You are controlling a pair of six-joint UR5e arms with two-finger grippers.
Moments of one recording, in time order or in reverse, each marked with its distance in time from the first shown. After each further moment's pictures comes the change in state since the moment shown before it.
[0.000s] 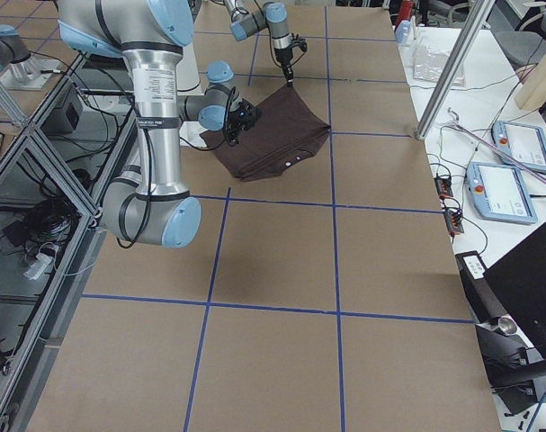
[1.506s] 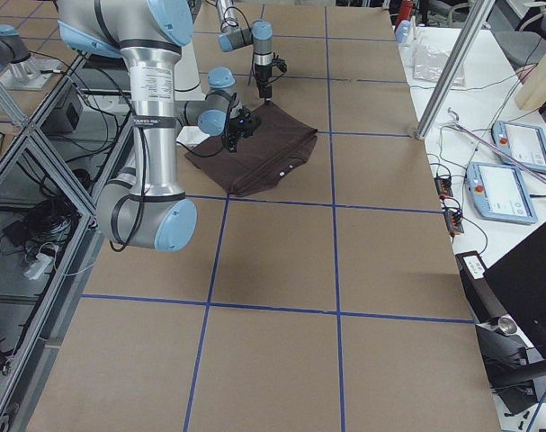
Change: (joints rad) left arm 0.273 0.108 0.003 -0.168 -0.077 -0.330; right arm 0.013 -0.069 0.011 -0.058 0.030 -0.015
